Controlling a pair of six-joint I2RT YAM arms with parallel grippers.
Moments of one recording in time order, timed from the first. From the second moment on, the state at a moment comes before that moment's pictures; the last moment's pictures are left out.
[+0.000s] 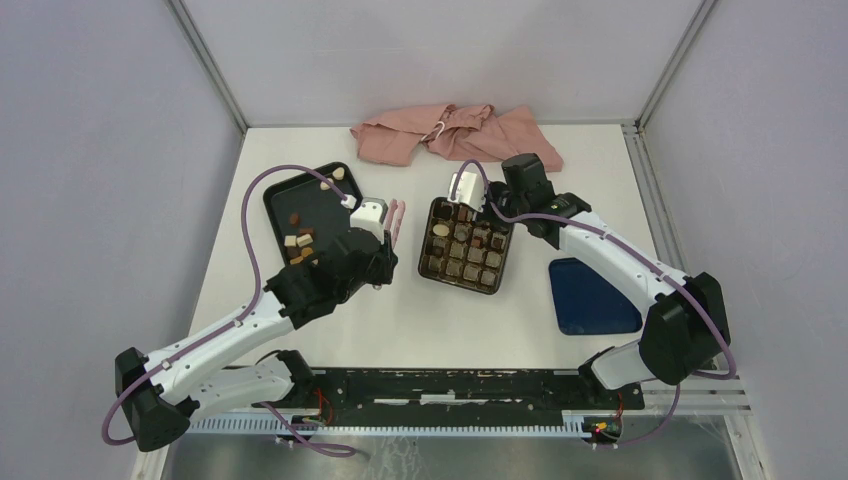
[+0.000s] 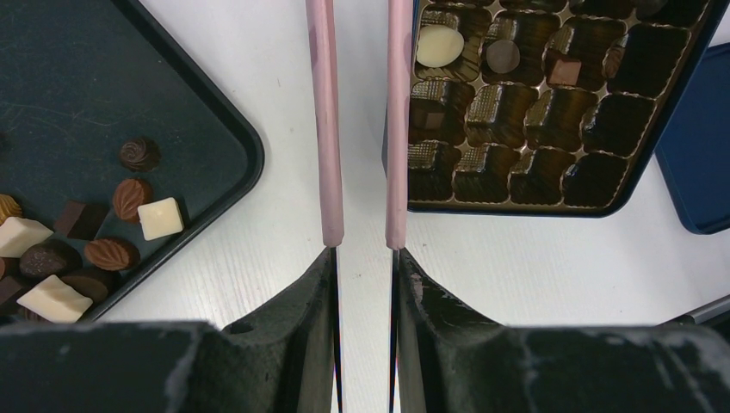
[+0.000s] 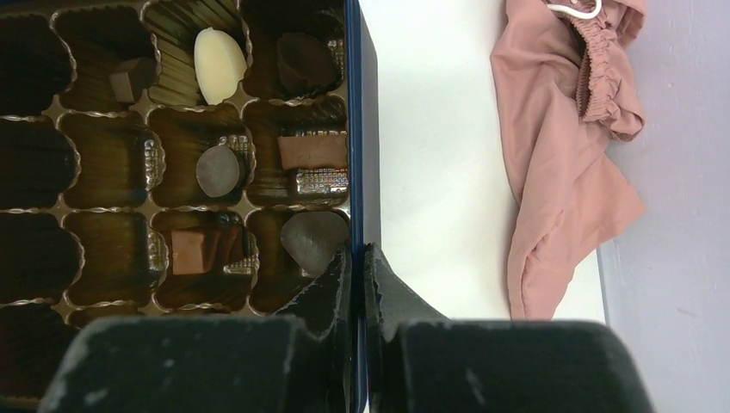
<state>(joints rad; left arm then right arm) -0.88 0.96 0.84 -0.50 -0.39 -0.49 0.53 1.45 1.15 -0.38 -0.21 -0.82</state>
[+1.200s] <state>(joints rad) -0.76 1.02 0.82 -0.50 -0.32 -0.47 0.28 1.70 1.15 -0.34 -0.61 -0.63</state>
